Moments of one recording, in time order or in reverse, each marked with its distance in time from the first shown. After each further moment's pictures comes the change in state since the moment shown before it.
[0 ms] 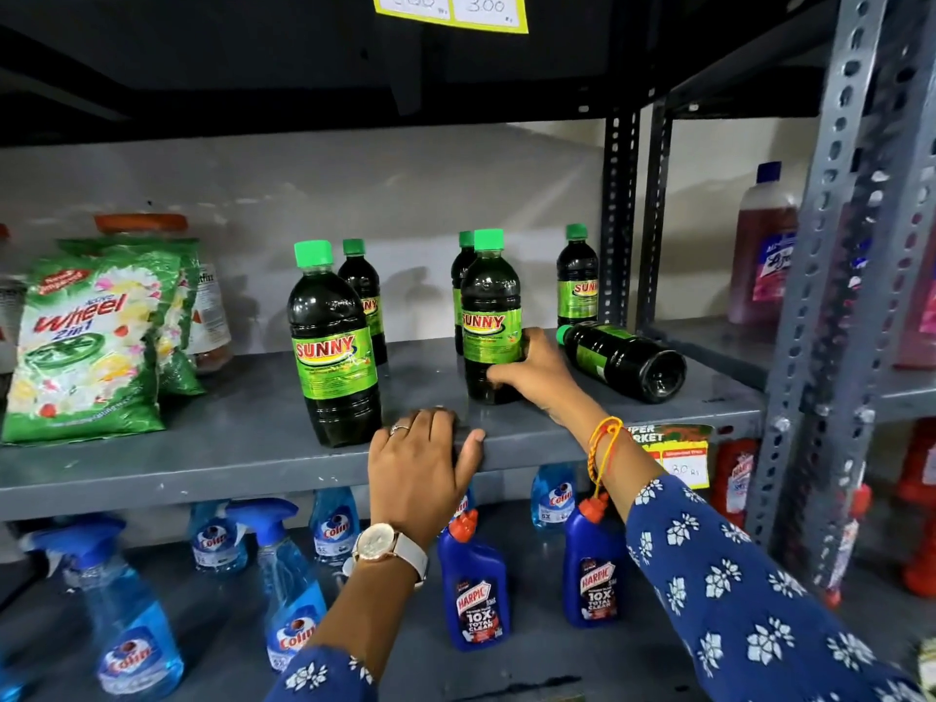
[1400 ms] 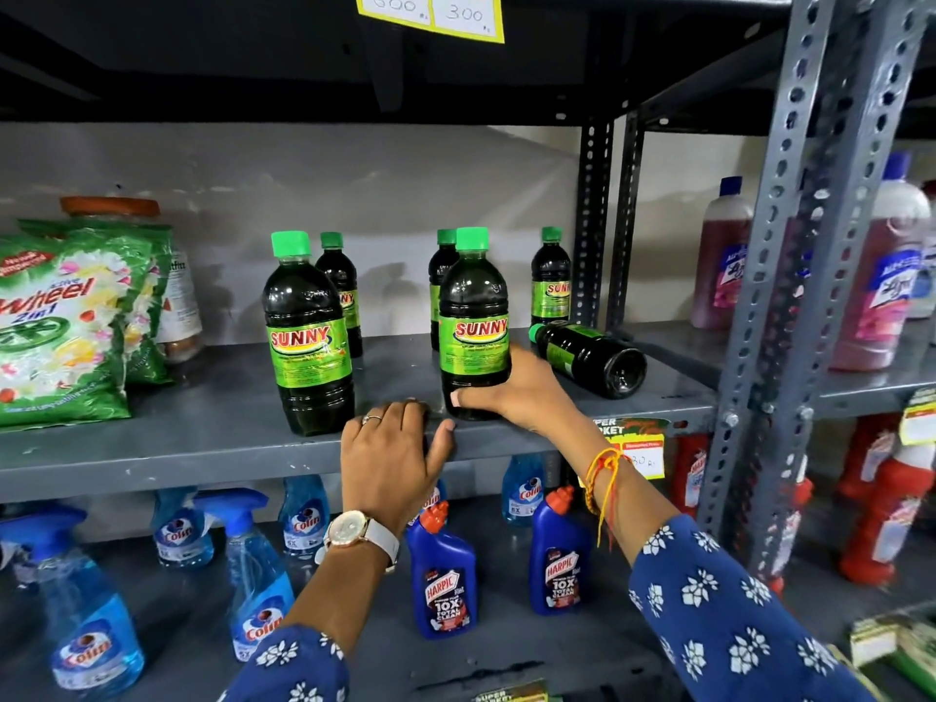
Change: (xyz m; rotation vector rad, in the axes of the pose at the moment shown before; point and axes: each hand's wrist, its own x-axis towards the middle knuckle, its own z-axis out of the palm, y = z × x) left_hand -0.001 0.002 -0.001 0.021 -0.009 -0.019; right_hand -0.056 -0.022 -0.027 -0.175 -0.145 -0.120
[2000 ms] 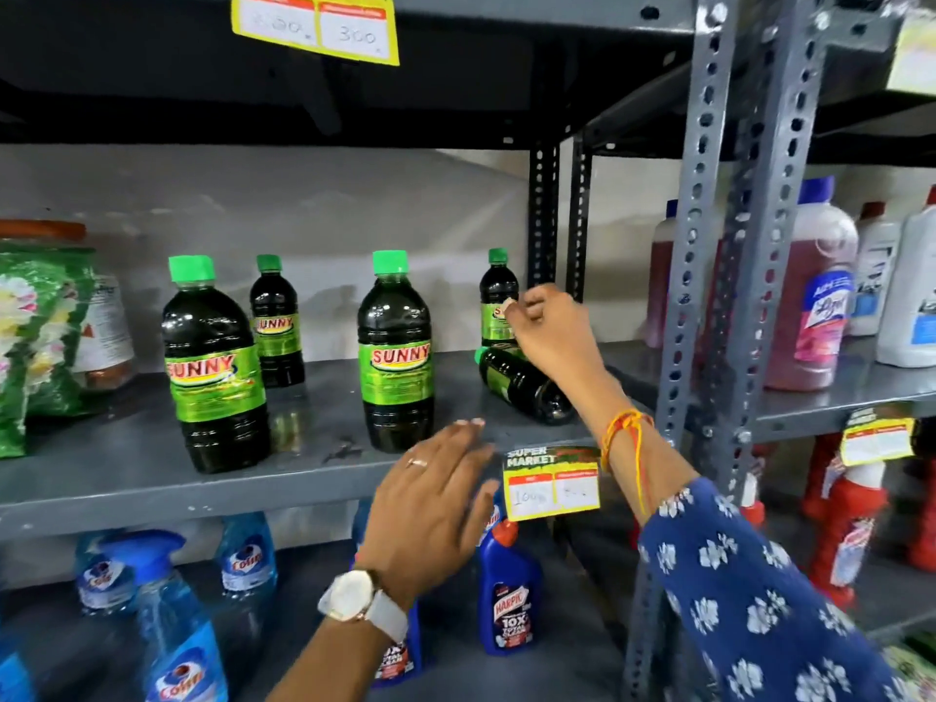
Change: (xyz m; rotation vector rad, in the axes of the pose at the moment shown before) left_hand -0.005 0.091 -0.001 -0.358 0.156 0.406; right_hand 0.023 -0.003 -0.105 -0.098 0.408 0.008
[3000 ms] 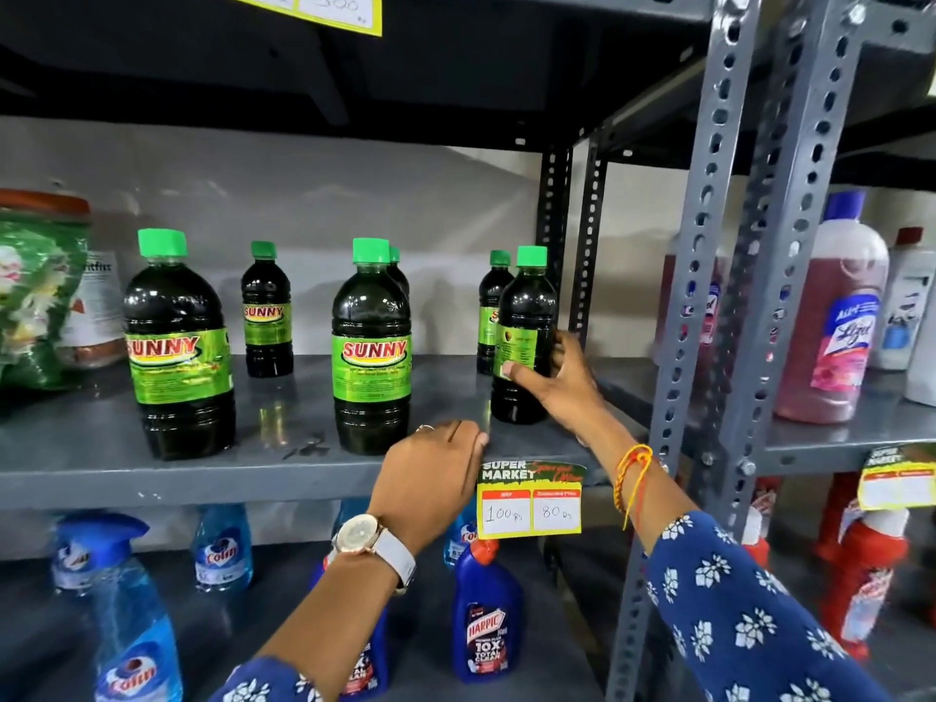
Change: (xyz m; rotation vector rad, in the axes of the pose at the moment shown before) left_hand 0.045 0.006 0.037 0.118 -0.110 -0.166; right_hand 0.019 0.104 0.014 0.249 -0.176 0.040
